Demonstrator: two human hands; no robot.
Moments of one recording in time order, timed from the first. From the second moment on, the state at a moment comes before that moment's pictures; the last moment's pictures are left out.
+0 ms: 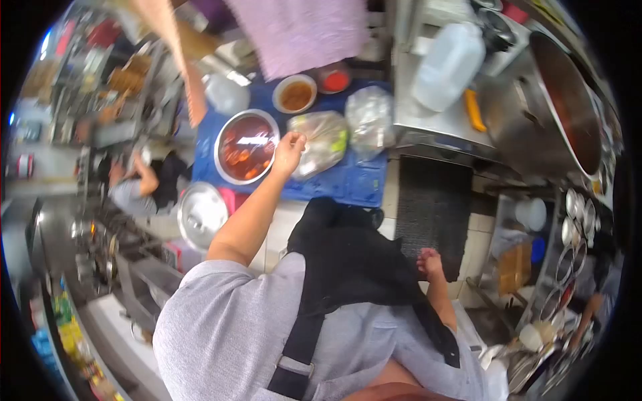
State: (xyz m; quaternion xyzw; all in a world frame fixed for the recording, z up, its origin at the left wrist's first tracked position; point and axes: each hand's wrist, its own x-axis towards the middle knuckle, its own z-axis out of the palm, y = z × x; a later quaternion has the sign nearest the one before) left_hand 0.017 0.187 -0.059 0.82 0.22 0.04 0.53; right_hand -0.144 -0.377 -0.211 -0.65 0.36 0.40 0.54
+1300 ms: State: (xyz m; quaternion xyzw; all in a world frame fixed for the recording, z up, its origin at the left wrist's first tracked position) left_hand -0.094 0.603 -0.272 0.67 0.51 0.22 0.49; right_hand 0.127 0.340 -0.236 -0.90 0.01 0.21 0.39
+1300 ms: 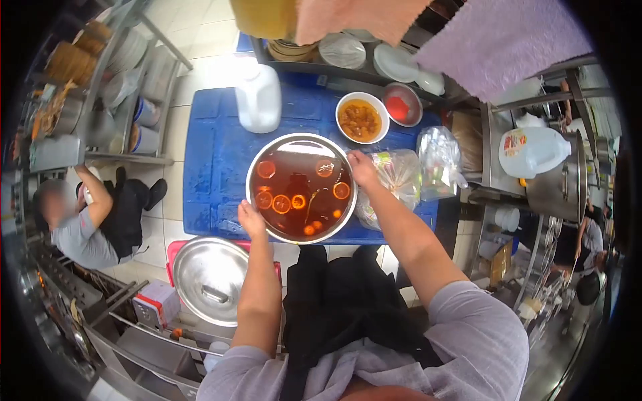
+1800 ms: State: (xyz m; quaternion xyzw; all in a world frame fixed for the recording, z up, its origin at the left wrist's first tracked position) left_hand -0.088 0.606 -0.271 0.58 0.51 0.20 0.61; right_hand 0.121 0.359 -0.270 -0.77 0.15 0.19 0.58
